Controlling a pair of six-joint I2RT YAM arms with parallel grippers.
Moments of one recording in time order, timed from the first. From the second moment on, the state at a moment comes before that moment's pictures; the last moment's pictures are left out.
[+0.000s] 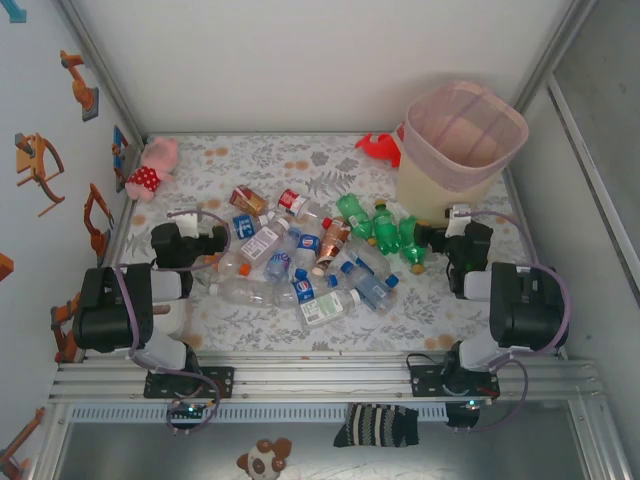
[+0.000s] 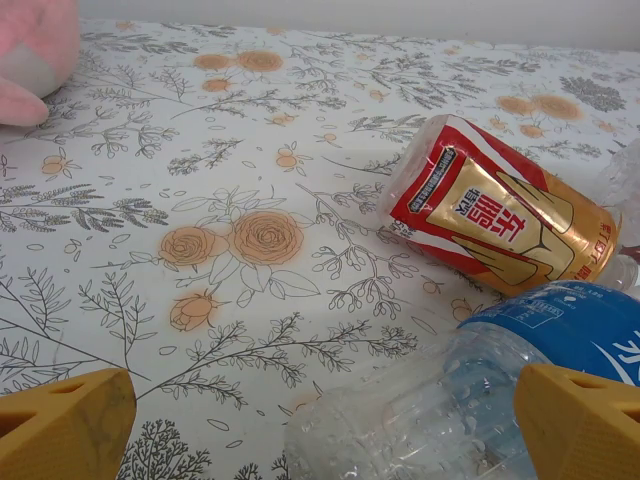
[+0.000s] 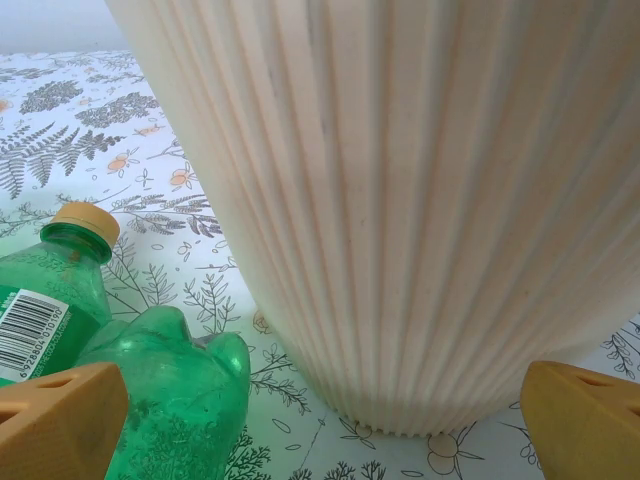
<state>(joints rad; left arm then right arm) 0.03 1.54 0.38 0.76 0.25 0.00 -0.09 1.54 0.37 0.80 -0.27 -0.01</state>
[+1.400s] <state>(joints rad) 0.02 1.49 0.33 0.79 0.22 0.00 -0.09 1.52 0.31 0.84 -0.27 -0.02</state>
